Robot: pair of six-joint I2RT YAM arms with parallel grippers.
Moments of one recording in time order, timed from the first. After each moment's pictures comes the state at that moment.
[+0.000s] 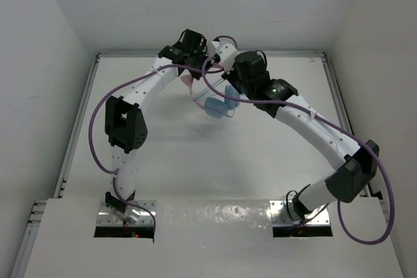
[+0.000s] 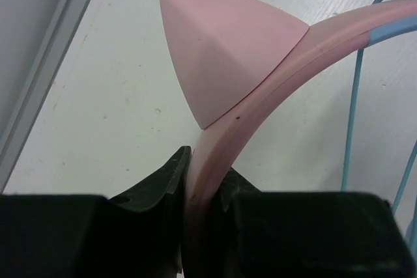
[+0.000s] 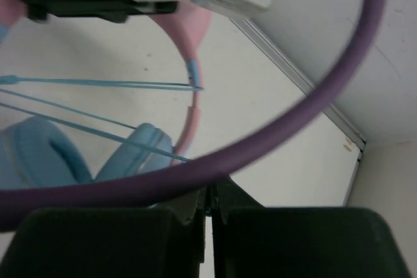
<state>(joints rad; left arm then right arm) -0.45 2.10 2.06 -0.75 0.16 0.52 0.67 1.50 1.44 -0.42 0.36 -0.37</state>
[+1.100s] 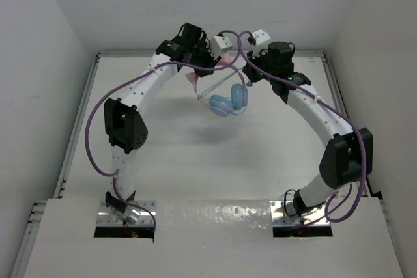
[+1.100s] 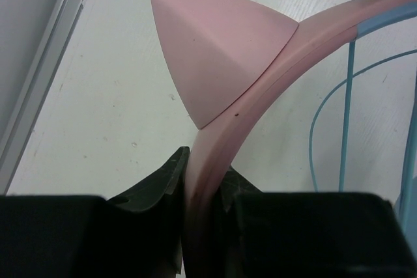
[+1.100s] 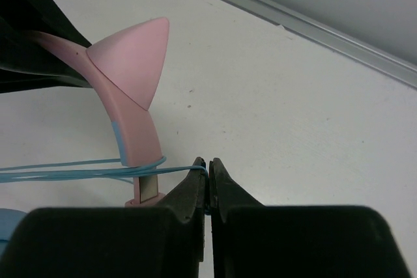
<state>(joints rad) -0.46 2.10 2.17 -0.85 0.37 0.53 0.30 1.59 1.32 -0.15 -0.17 -0.09</state>
